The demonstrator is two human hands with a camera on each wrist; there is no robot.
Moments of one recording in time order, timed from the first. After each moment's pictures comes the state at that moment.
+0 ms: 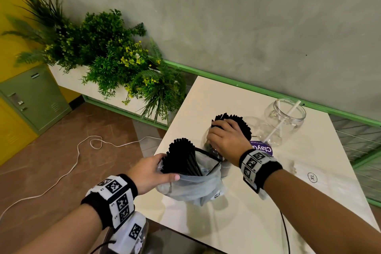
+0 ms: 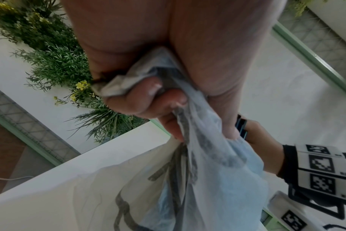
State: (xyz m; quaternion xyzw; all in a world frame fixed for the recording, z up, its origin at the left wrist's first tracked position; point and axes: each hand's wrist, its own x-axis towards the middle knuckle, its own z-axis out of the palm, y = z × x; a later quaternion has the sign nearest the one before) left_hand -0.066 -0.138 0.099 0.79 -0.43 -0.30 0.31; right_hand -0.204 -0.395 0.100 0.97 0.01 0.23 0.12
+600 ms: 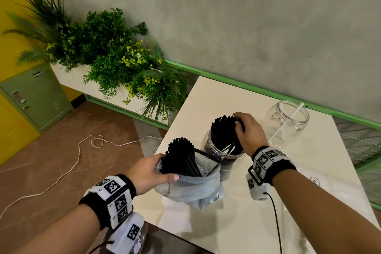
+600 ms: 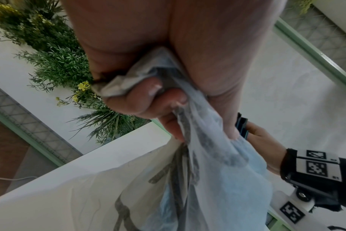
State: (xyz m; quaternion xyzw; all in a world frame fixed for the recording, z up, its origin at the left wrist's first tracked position) left_hand -0.062 -0.143 0.099 0.80 -0.43 -0.30 0.31; right_hand -0.213 -0.435 0.114 0.91 -0.27 0.26 -0.20
